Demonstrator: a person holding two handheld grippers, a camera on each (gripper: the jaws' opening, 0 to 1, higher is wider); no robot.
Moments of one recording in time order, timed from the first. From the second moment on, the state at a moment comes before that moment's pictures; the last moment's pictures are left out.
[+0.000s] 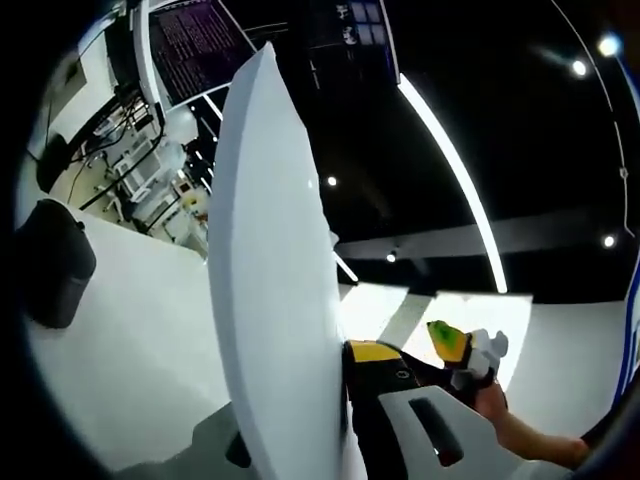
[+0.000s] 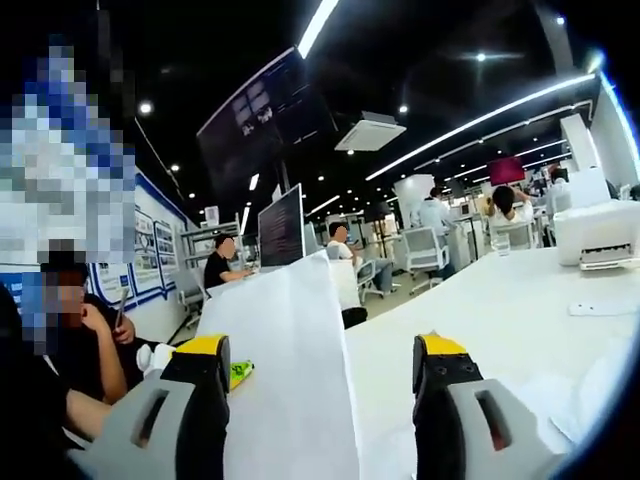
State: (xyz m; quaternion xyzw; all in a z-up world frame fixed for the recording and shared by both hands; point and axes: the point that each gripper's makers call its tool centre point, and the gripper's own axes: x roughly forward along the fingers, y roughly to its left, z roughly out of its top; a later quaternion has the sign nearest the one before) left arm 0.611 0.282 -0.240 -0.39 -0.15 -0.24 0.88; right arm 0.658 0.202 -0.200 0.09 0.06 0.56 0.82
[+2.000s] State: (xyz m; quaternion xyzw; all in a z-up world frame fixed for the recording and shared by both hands) left arm 0.611 0.281 -0.241 -0.39 -0.15 -0.23 0.88; right arm 0.670 0.103 -0.229 0.08 0.07 0.47 0.88
